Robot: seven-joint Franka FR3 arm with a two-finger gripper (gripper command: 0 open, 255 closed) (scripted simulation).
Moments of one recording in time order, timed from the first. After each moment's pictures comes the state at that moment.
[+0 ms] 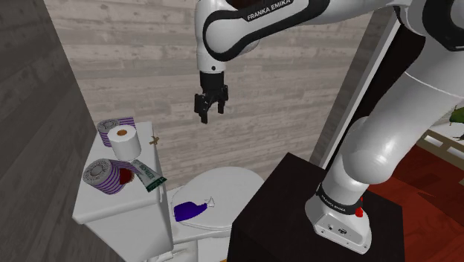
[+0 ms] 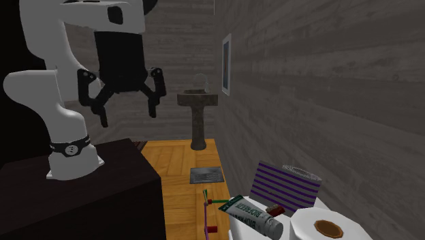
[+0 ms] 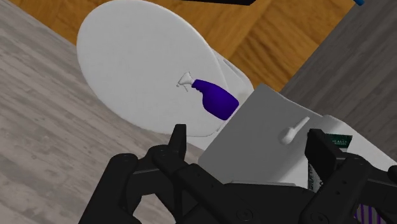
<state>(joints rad) 0.04 -0.19 0.21 -2.22 0.08 1.97 0.15</state>
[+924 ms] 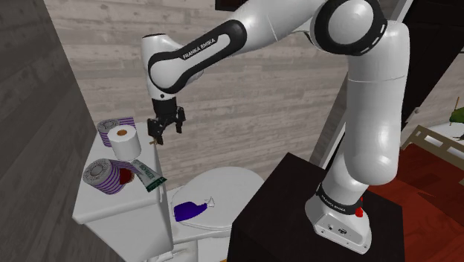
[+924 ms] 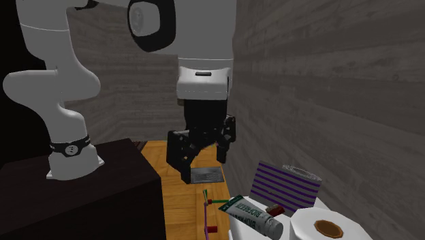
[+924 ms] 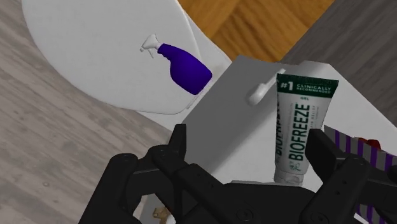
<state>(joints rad) 0.12 0.34 0.27 -1.81 -0.03 2.08 0.27</state>
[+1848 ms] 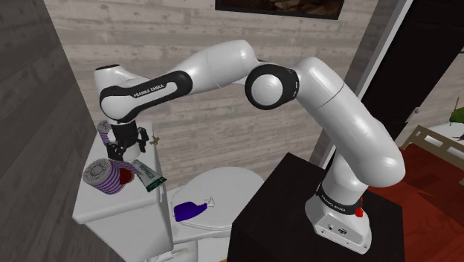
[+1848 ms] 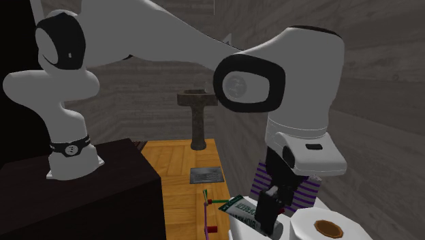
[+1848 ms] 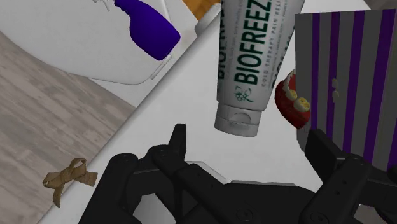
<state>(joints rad) 0.29 0.94 0.24 -1.08 -0.12 1.94 0.31</state>
